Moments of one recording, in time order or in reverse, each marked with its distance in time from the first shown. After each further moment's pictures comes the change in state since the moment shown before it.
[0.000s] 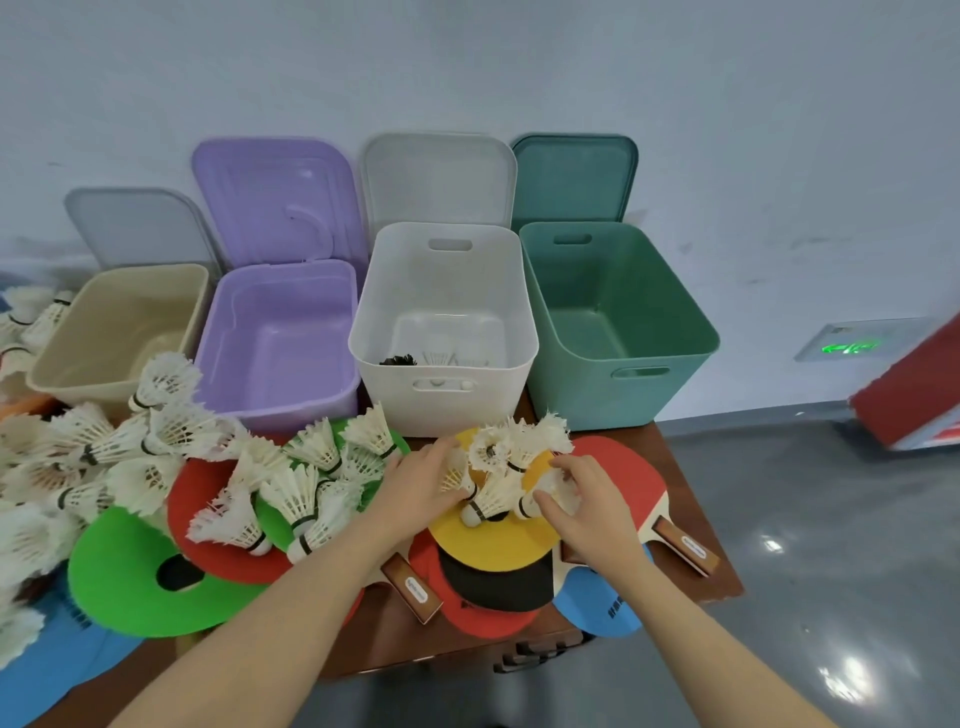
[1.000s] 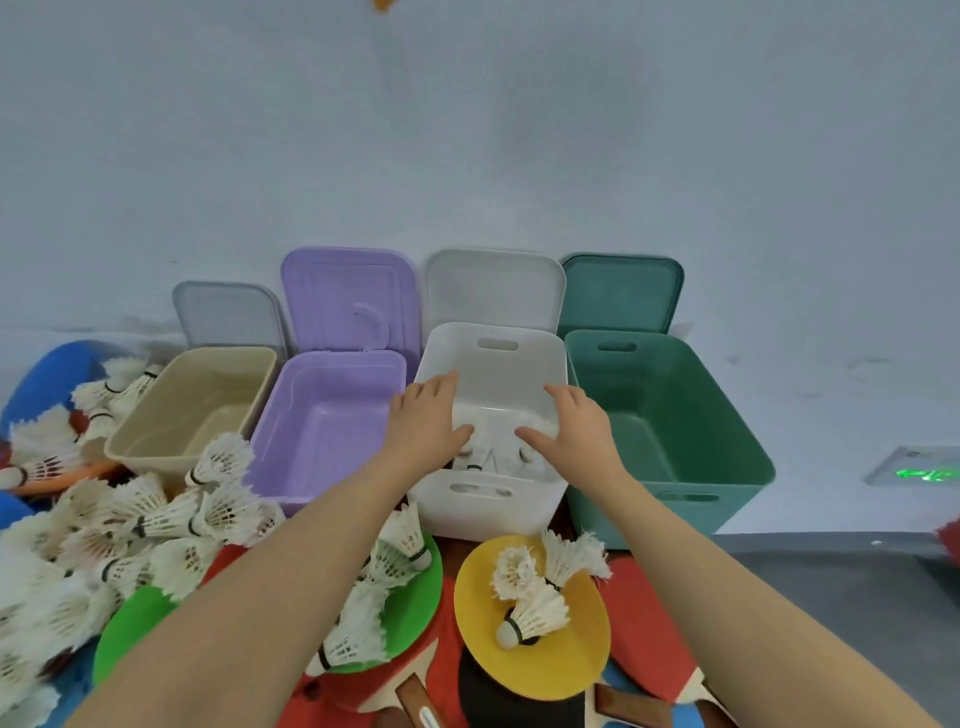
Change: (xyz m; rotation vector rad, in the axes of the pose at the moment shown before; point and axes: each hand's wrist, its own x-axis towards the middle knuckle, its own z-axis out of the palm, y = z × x) left_hand 0.089 0.031 -0.149 0.280 0.323 -0.128; right_hand 0.184 -0.092 -0.034 -0.236 0.035 -0.180
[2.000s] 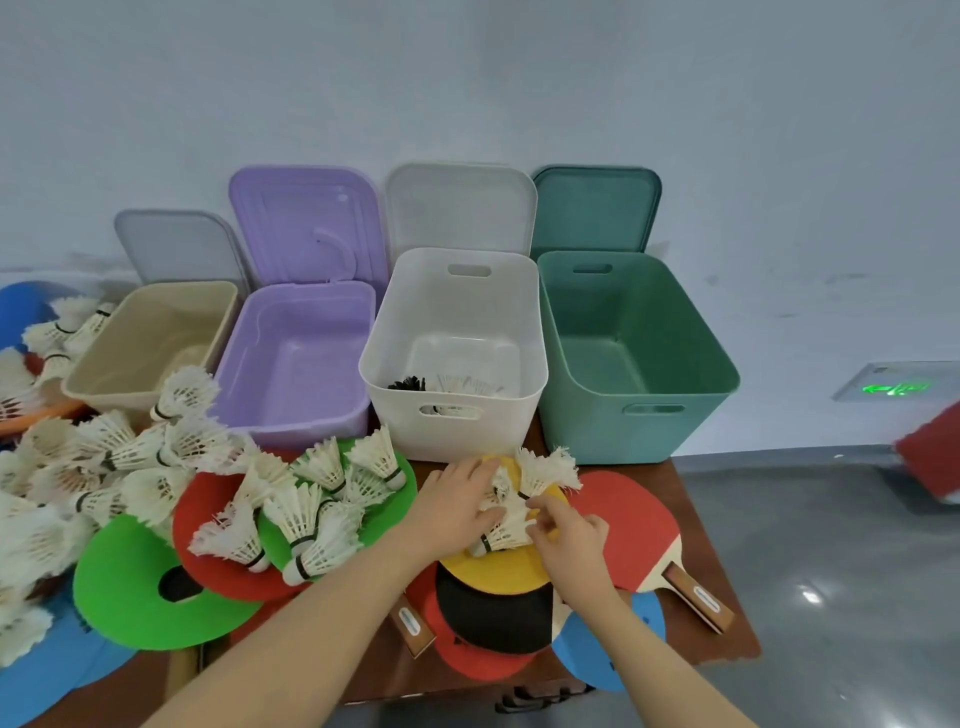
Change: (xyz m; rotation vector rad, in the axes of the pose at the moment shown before) left_hand -0.119 0.033 0.115 -0.056 -0.321 0.269; right_hand -0.185 0.042 0.073 0.272 -0.126 0.280
